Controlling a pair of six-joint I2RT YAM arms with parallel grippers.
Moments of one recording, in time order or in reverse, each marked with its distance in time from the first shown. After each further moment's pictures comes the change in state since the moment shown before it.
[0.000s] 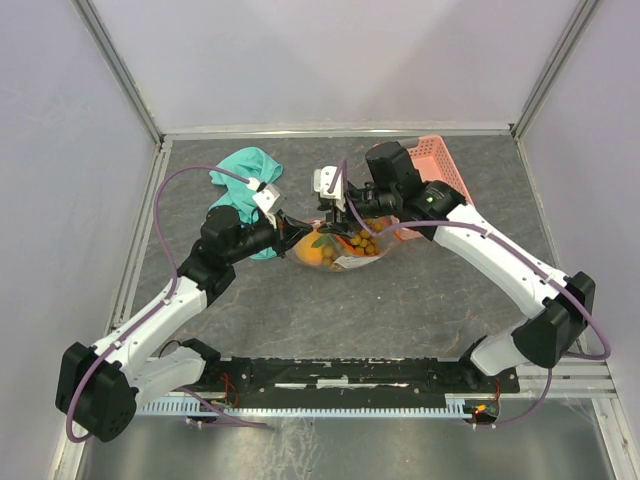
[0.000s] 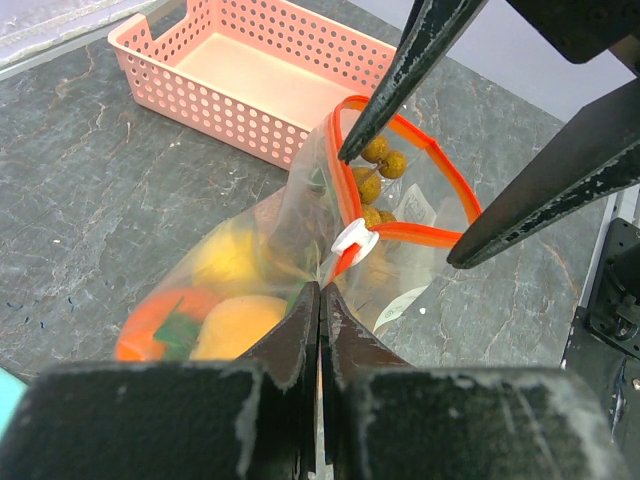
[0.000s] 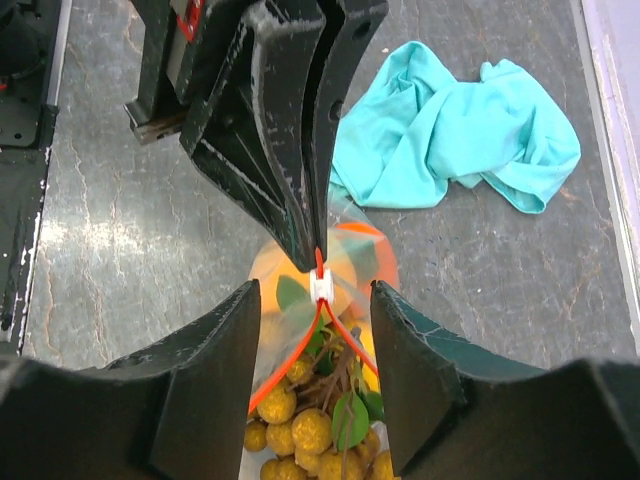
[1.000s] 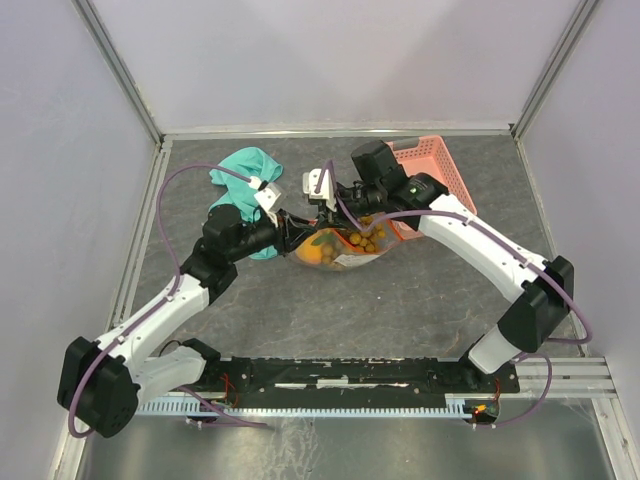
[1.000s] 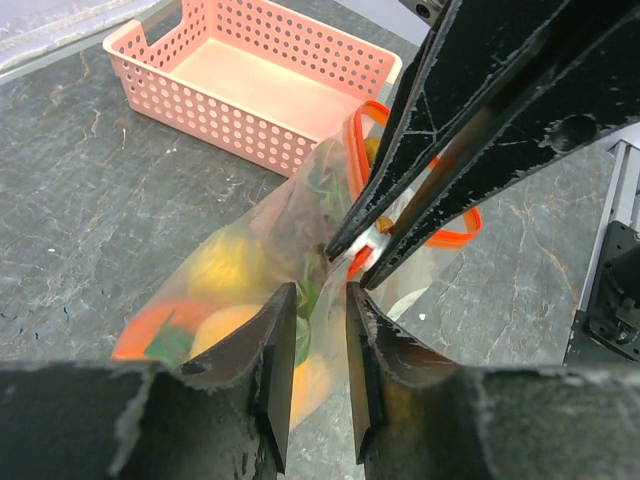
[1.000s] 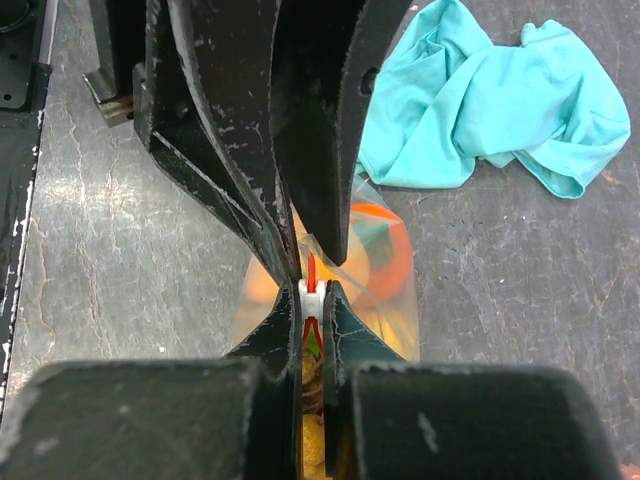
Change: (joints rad) left arm 0.000 0.019 0.000 0.032 0.008 0.000; right arm 0.010 0.106 0.067 -0.069 0.000 -0.061
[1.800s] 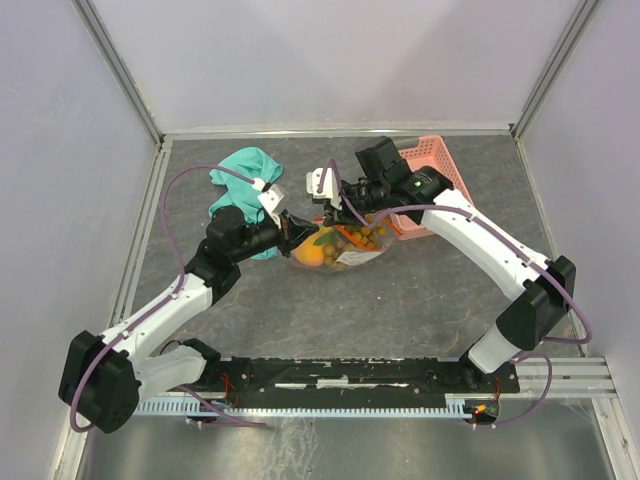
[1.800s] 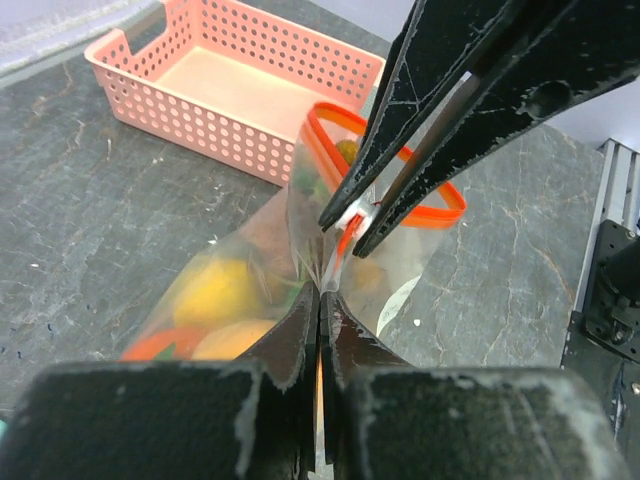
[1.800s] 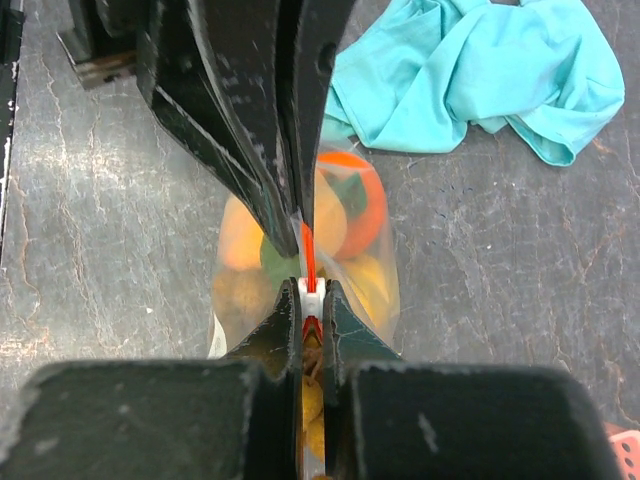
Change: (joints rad) left arm -0.007 0.044 -0.014 0.068 0.009 0.000; right arm -0.026 0.021 0.064 -0.126 0.045 -0.083
